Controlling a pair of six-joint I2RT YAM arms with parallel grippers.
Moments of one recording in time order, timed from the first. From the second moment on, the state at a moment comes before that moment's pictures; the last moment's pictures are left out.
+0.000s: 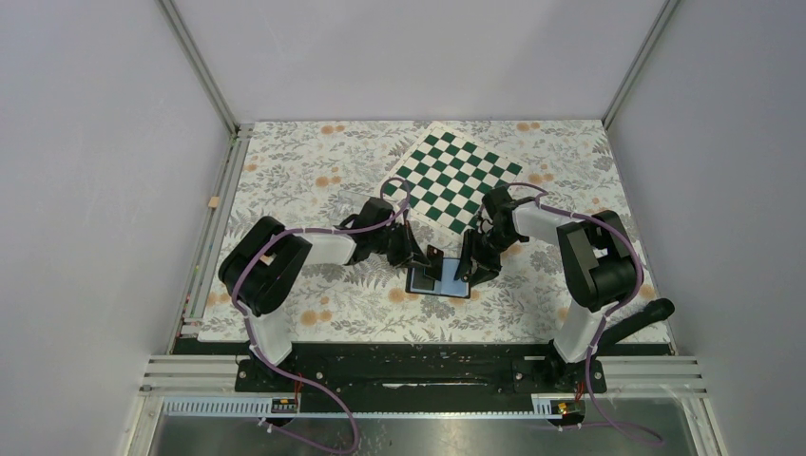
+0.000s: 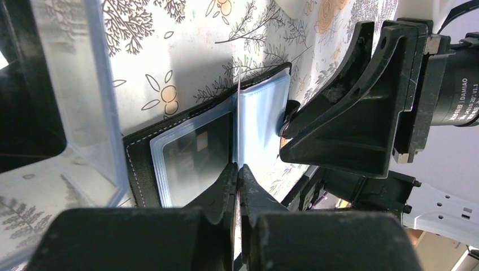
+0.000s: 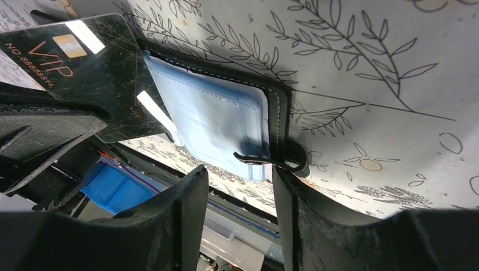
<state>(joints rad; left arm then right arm) -0.62 1.82 0.87 0.19 0.56 -0.90 0.35 1.80 1.00 -0.68 -0.53 0.53</state>
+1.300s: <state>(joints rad) -0.66 1.83 0.80 0.23 0.58 -0.94 0.34 1.80 0.98 -0.65 -0.57 0.54</state>
